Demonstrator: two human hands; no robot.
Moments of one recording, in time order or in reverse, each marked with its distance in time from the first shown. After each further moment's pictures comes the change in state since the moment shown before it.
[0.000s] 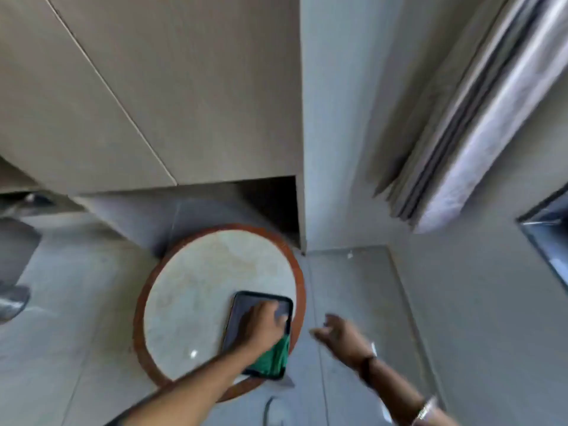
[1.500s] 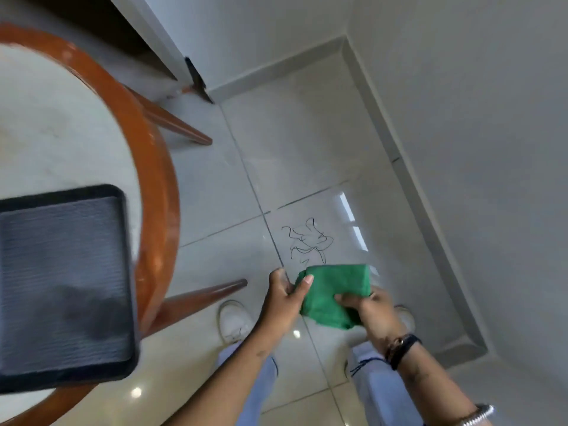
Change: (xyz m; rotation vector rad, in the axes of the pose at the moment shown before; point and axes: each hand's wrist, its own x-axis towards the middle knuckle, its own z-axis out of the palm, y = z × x) left_hand 0.094 -0.054 0.485 -0.573 -0.461 -0.294; right_hand 0.132 0.465 0.132 0.885 0.150 0.591
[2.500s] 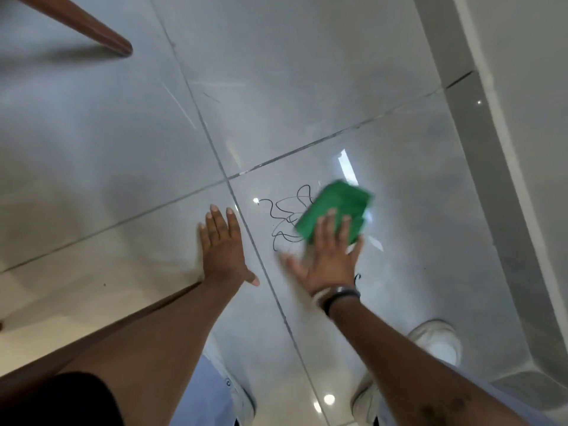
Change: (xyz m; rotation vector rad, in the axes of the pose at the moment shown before) left_hand 0.289 -0.146 0.001 1.347 0.143 0.087; right_hand 0.279 0.130 0.054 -1.380 0.303 -0.453
